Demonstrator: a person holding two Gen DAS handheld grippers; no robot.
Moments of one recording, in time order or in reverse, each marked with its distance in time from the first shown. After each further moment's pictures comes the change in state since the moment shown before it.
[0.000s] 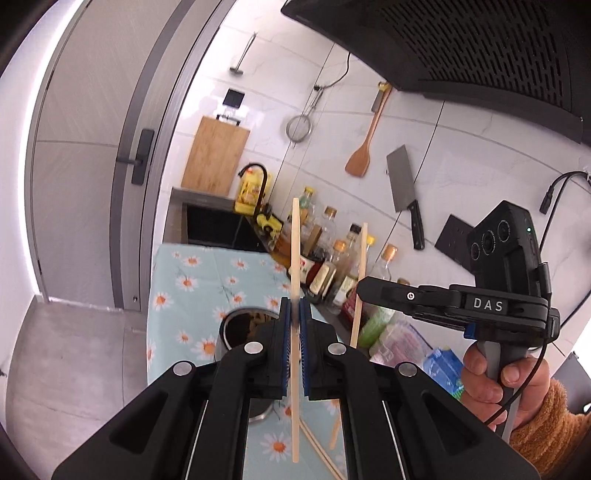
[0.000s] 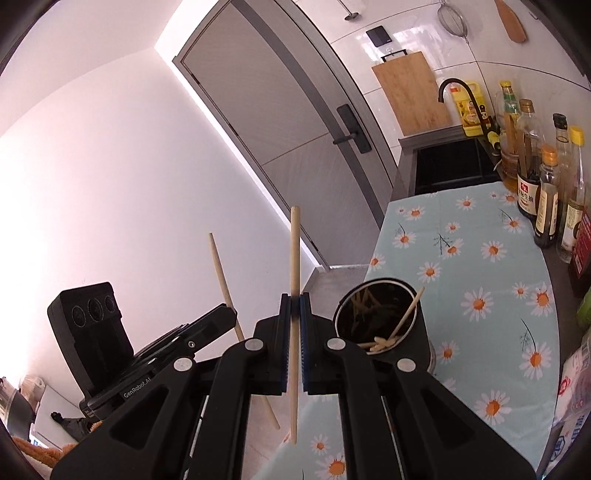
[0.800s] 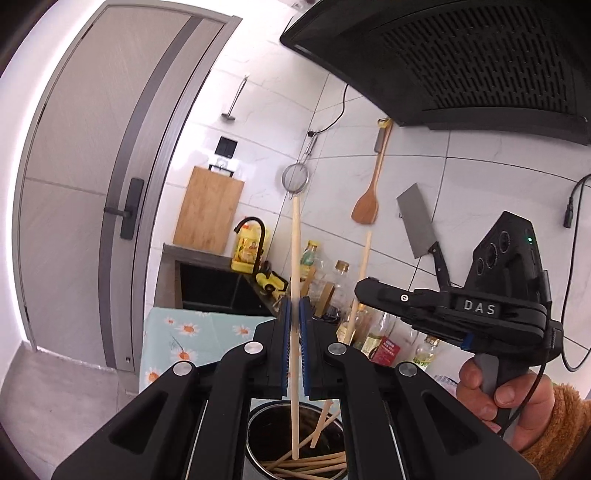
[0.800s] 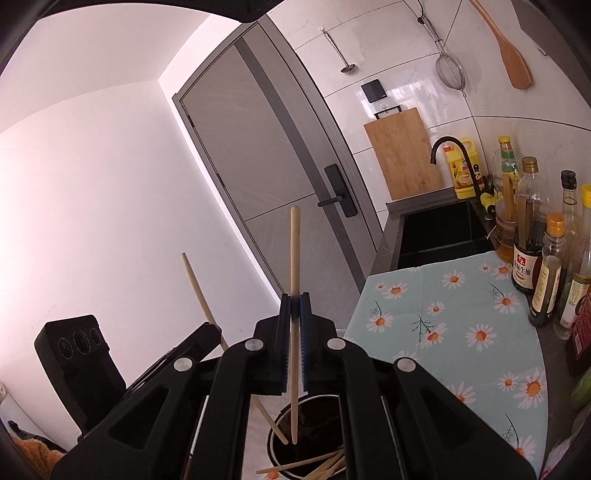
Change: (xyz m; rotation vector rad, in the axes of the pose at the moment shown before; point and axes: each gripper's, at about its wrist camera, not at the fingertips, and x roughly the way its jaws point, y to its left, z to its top) left arm 0.081 0.040 0.013 0.054 -0.207 -0.023; right arm 0.045 -0.052 0.045 -0.092 -0.193 -0.067
